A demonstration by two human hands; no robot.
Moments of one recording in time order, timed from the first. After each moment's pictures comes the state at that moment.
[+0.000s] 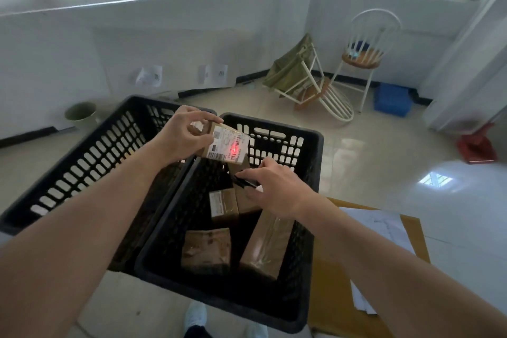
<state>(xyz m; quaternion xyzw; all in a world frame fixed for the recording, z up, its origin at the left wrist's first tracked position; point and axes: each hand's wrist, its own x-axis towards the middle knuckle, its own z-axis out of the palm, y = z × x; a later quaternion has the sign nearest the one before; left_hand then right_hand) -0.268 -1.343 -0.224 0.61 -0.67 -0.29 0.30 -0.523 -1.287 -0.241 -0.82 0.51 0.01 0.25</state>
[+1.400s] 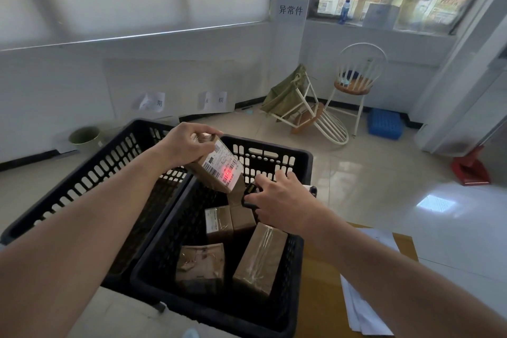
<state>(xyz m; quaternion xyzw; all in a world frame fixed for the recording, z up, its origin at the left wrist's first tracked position) -0.284 -1.338 -0.189 0.61 -0.67 -0.33 0.27 -0.544 -1.269 -0.219 -0.90 0.42 0.09 -0.04</state>
